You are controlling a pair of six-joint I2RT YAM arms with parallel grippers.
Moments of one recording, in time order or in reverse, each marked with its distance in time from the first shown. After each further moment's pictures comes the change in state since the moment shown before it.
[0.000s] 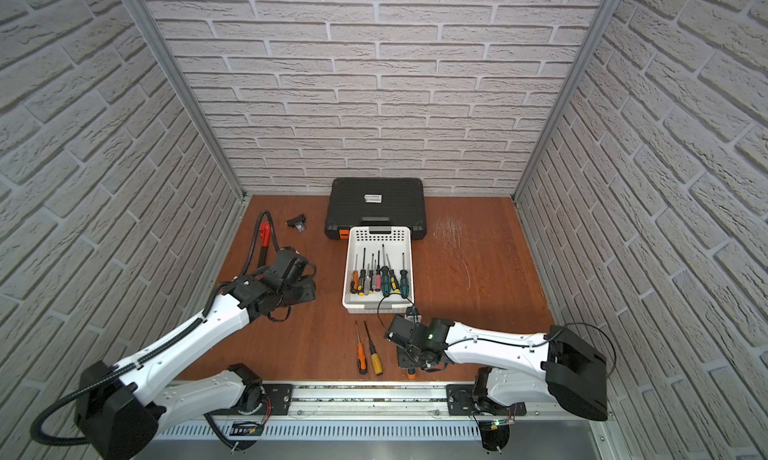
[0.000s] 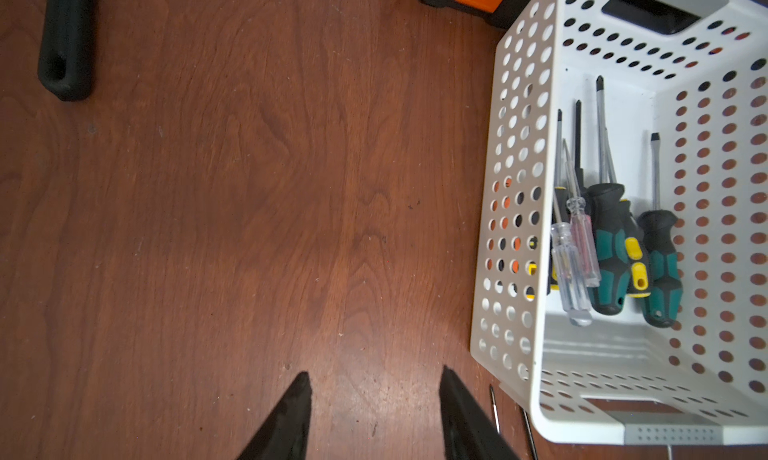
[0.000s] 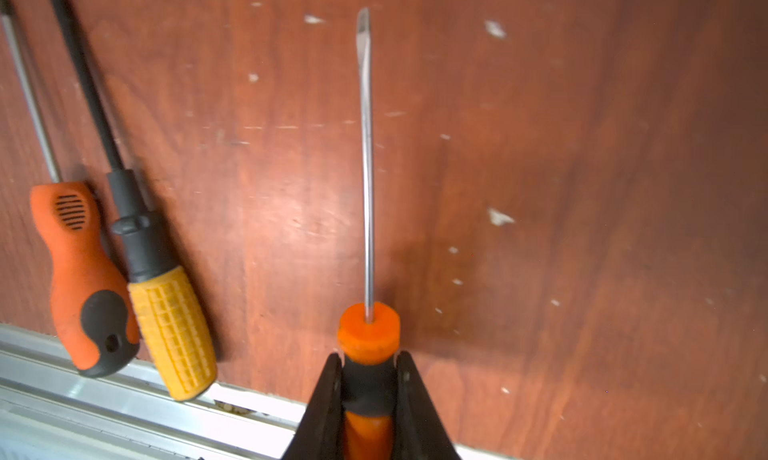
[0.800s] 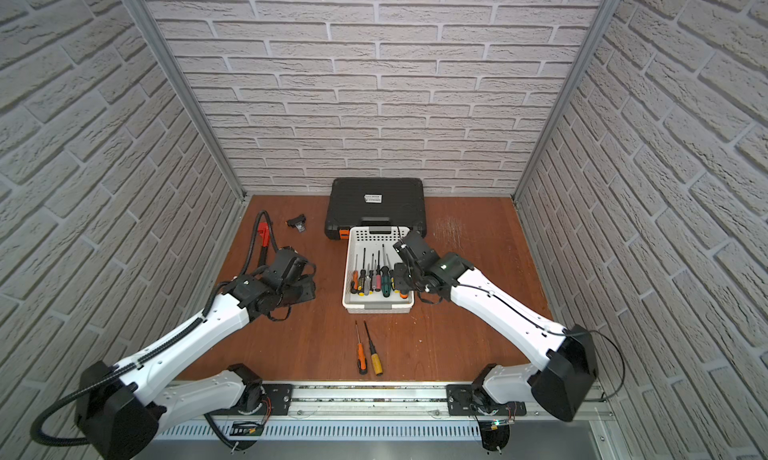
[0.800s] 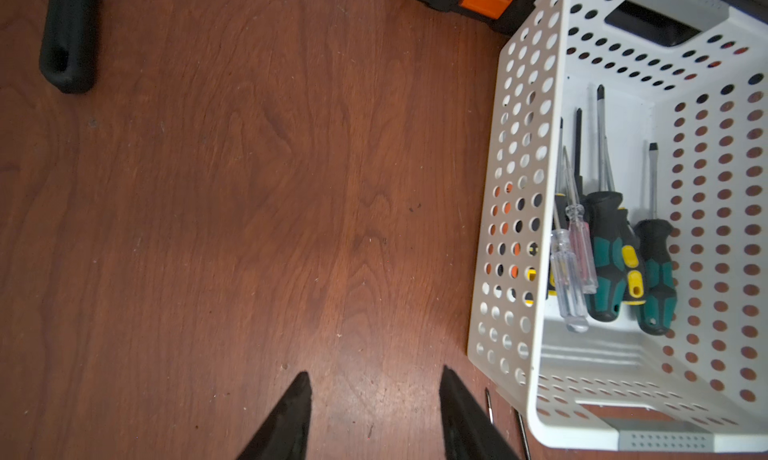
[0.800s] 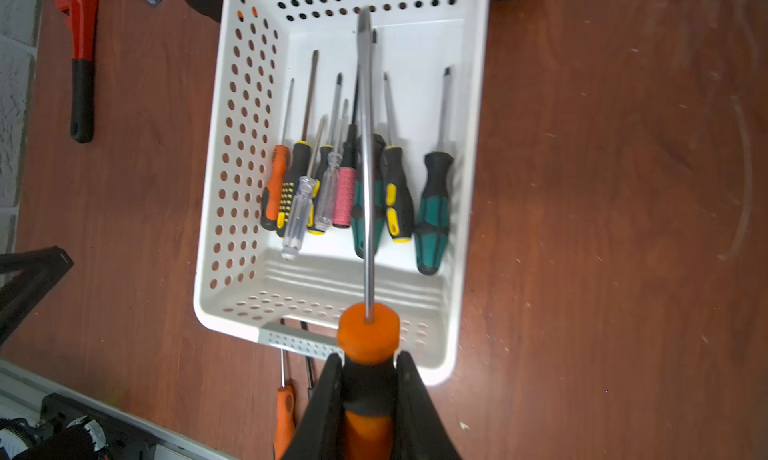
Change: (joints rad) left arm 0.007 -0.011 -0.004 -0.003 0.002 -0.027; right arm -0.412 0.204 0.608 -0.061 0.018 -0.452
